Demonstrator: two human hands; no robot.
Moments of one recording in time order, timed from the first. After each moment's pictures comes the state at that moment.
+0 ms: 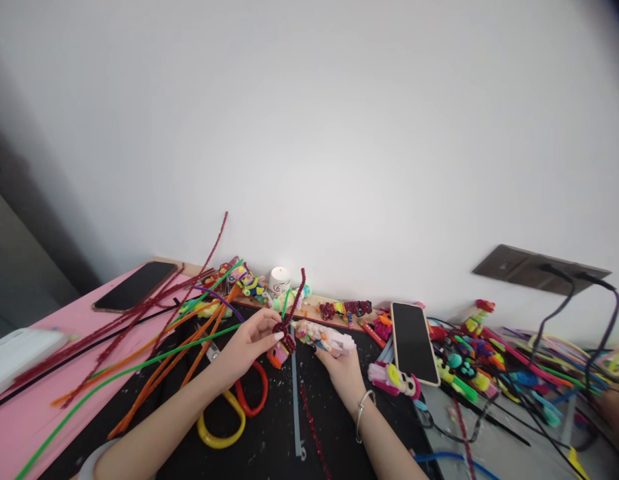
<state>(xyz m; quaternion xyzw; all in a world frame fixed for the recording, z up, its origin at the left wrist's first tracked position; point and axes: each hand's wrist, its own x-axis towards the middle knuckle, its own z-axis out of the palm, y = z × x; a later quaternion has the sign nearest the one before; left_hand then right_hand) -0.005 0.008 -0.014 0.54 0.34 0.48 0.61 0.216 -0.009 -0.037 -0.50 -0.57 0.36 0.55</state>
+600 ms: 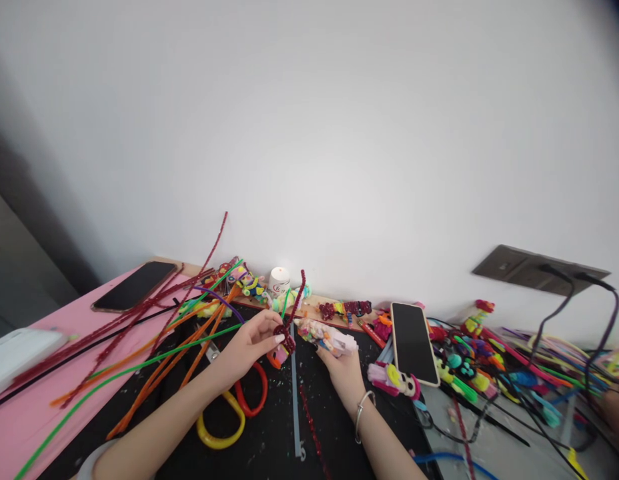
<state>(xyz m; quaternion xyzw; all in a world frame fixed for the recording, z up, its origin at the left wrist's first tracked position) -0.004 0.006 -0.009 0.55 0.34 0.45 0.61 0.213 -0.010 -0.033 -0.50 -0.56 0.35 0.57</state>
